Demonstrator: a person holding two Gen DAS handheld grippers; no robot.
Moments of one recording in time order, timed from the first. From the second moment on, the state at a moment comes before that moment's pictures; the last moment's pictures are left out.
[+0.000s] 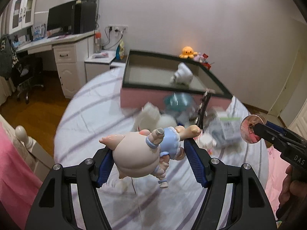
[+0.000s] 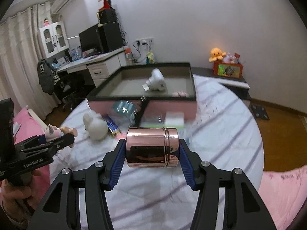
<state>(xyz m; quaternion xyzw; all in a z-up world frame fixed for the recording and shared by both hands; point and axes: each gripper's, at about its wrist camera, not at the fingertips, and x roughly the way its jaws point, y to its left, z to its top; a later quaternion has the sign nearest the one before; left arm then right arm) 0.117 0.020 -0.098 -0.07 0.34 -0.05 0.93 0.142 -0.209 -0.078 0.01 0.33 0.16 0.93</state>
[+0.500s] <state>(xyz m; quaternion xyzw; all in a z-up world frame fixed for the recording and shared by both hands) 0.228 0.009 -0.027 -0.02 0.28 -0.04 0.96 0.268 -0.196 -0.033 0.01 0.31 0.15 0.94</state>
